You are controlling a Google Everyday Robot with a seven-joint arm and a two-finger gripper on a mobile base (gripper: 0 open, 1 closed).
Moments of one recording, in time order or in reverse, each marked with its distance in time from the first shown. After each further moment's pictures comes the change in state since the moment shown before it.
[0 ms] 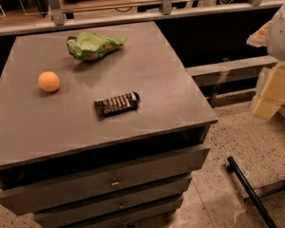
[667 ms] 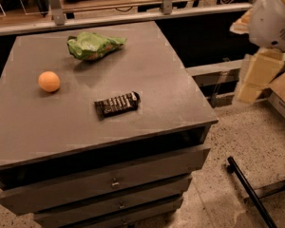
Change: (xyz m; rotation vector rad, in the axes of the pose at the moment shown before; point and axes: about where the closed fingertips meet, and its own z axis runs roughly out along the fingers) arm -0.028 -0.026 0.004 0.035 -0.036 -0.077
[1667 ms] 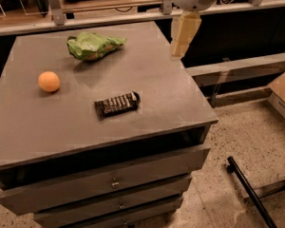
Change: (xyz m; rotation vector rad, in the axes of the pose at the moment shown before) arm -0.153 -0.097 0.034 0.141 -0.263 -0.471
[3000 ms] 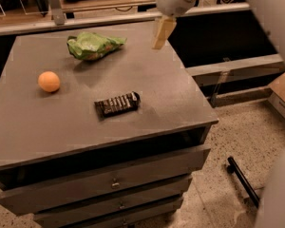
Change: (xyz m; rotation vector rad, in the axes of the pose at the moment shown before) arm 0.023 -0.075 0.091 0.131 -0.140 -0.037
